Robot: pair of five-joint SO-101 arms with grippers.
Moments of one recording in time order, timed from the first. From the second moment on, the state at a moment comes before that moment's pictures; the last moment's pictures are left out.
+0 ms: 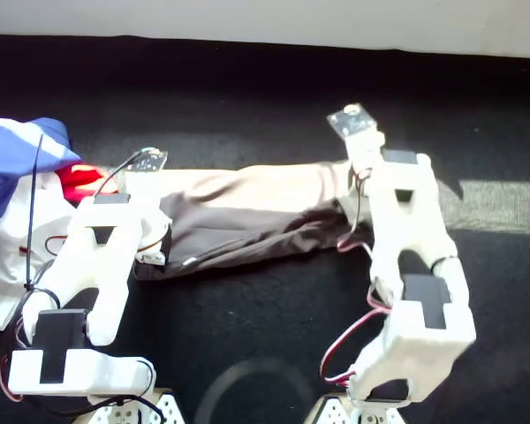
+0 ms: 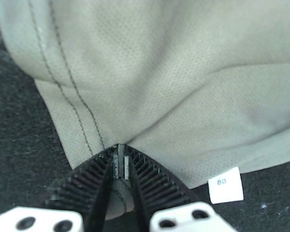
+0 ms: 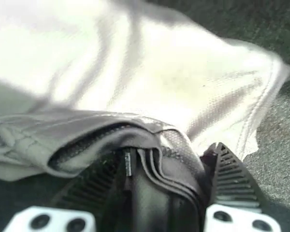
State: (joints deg) left arm -10.5 -0.8 41.9 50.6 -8.0; right arm -2.7 14.1 8.9 58.6 25.6
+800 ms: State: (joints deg) left arm -10.5 -0.8 41.9 50.6 -8.0; right arm -0.4 16.1 -17.7 94.8 14.7
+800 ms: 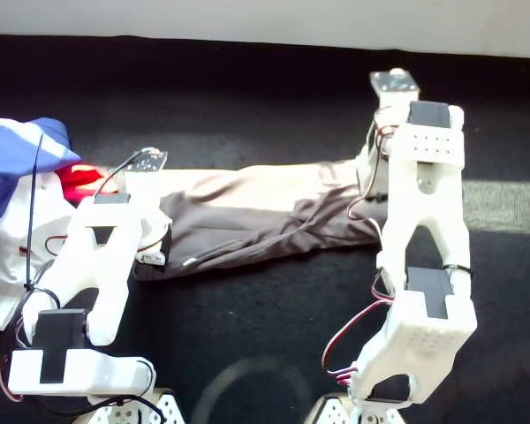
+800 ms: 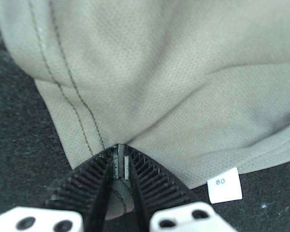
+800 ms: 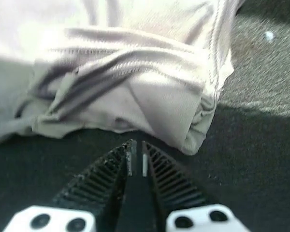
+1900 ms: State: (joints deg) left arm -10.5 -0.8 41.9 50.6 -8.0; right arm -6.7 37.6 -50.2 100.3 16.2
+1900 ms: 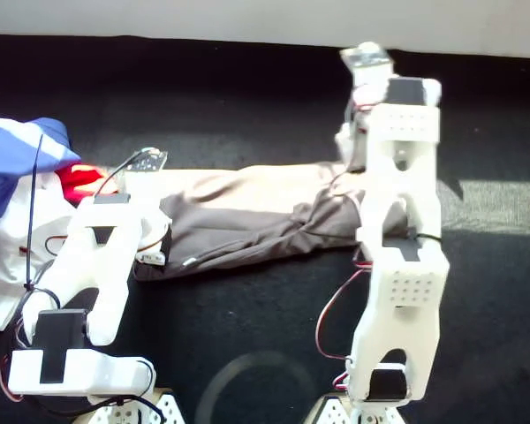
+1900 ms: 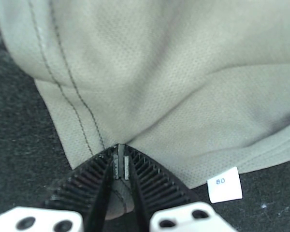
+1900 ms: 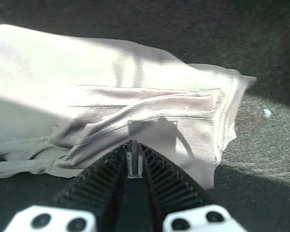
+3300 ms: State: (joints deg) left arm -10.2 -8.2 35.9 56.8 -8.1; right arm -22.6 23.2 -37.8 100.4 16.2
